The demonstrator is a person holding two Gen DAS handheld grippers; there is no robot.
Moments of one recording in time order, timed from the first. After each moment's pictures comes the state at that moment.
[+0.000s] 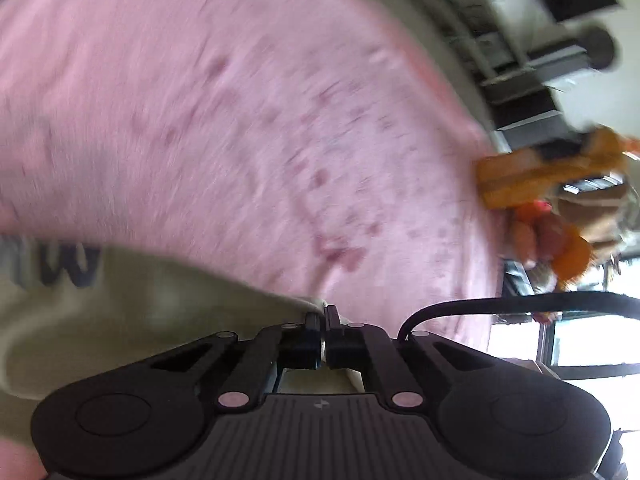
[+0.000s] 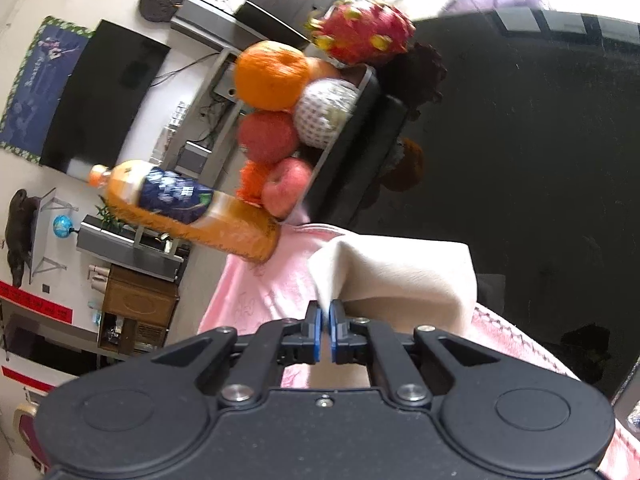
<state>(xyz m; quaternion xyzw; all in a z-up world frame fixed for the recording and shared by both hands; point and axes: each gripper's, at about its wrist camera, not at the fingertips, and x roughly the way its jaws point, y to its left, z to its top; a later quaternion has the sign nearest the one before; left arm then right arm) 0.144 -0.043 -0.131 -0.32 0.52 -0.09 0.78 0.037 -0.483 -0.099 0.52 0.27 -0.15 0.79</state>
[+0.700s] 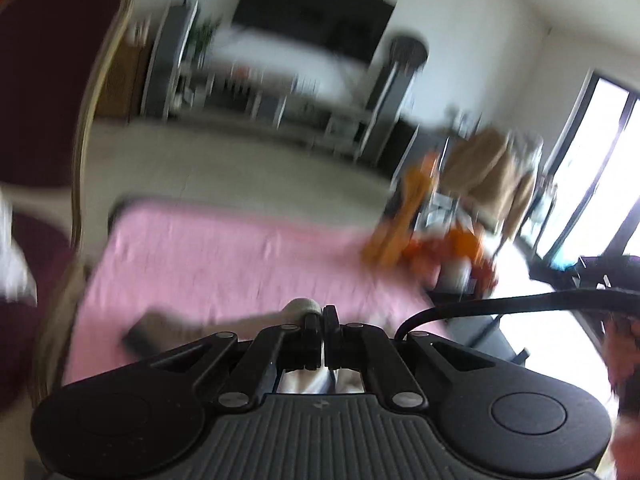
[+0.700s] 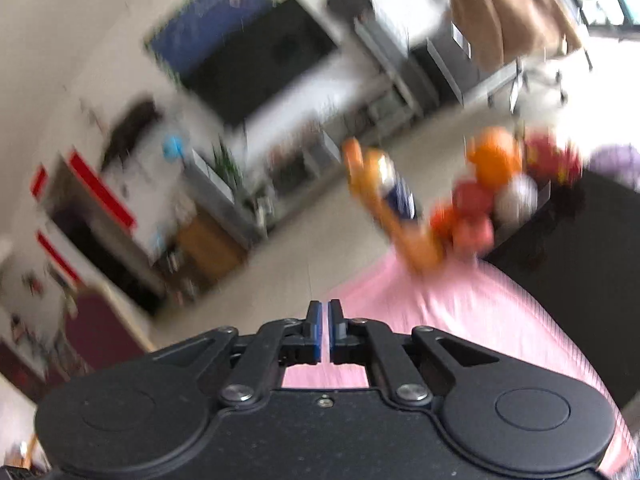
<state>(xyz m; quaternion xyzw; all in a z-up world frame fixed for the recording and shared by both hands) 0.003 0.036 0.024 -0.10 0.33 -0.20 0.91 0.016 -0.341 0.069 0.34 0.27 -0.03 0.90</state>
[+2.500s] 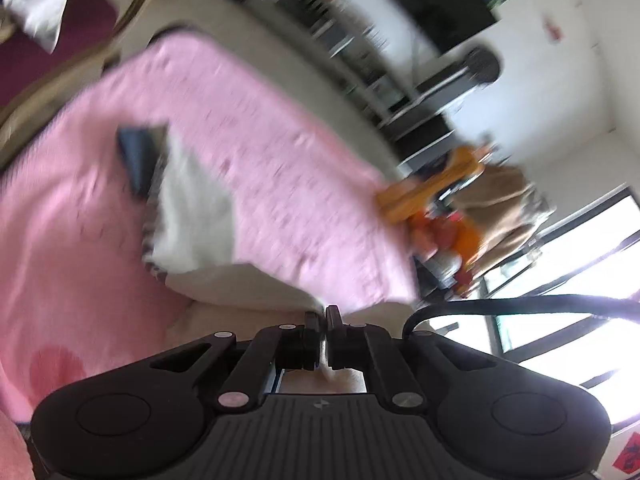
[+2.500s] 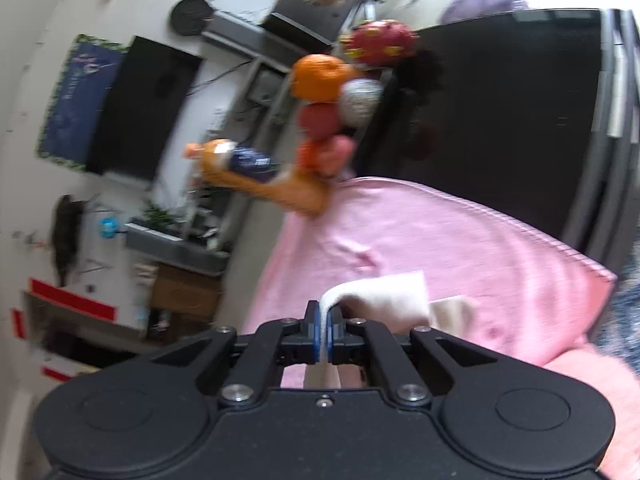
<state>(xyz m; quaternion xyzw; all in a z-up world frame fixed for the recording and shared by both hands) 0.010 0.062 -0.087 -0.32 0.44 -0.18 0.82 -0.084 -0.409 -0.056 0.56 0.25 -0.13 0.78</state>
